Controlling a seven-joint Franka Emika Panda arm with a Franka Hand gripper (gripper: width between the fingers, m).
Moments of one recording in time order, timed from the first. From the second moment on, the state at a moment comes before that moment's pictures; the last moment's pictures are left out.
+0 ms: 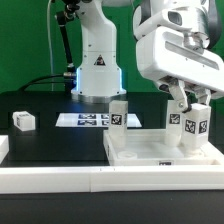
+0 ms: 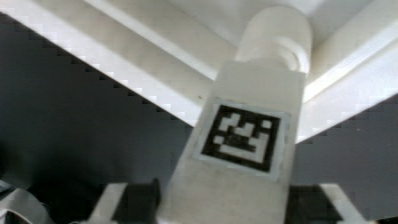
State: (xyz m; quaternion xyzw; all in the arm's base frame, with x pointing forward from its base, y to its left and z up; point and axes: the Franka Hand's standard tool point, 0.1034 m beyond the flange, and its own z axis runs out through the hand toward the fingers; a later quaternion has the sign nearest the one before) arm 0.598 0.113 0.094 0.91 0.29 0.29 0.08
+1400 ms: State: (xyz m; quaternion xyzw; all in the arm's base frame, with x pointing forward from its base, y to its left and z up) arm 0.596 0.112 0.090 0.91 0.29 0.29 0.08
